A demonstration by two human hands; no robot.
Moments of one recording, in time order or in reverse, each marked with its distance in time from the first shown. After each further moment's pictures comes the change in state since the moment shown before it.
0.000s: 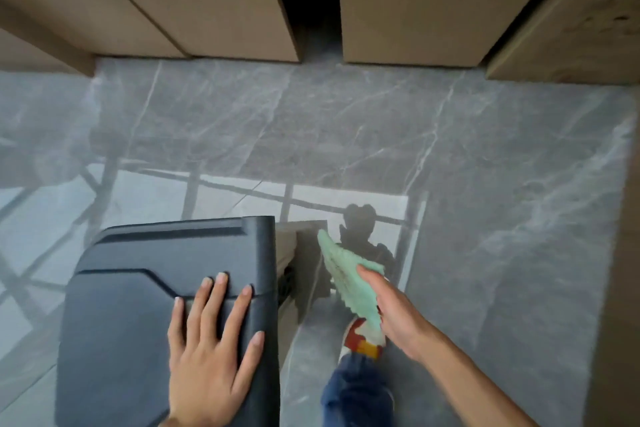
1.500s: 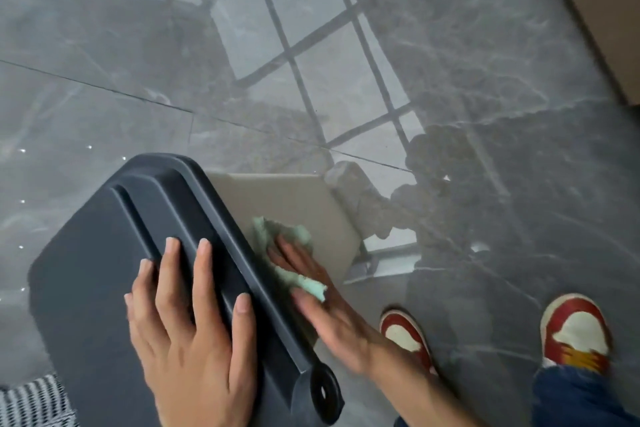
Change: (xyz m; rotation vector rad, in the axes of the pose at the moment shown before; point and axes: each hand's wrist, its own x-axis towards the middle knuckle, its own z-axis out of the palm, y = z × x) left_hand 0.146 0.012 0.016 0.076 -0.074 -1.370; right_hand 0.193 -0.145 0.148 -1.074 -0.958 0.032
